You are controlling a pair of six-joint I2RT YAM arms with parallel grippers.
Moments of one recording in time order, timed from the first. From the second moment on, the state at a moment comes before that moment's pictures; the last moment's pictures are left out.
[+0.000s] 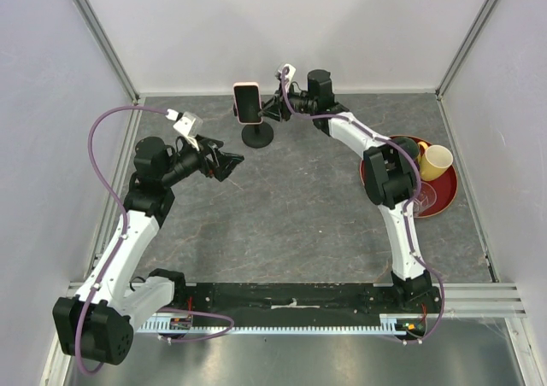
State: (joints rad) left arm -0.17 0.97 0.80 0.06 0.64 -0.15; right arm 0.42 2.31 1.91 0.20 -0.81 -0.08
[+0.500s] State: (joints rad) left arm -0.17 1.00 0.80 0.06 0.68 -0.16; right arm 0.39 2.42 2.08 0.09 -0.90 -0.12
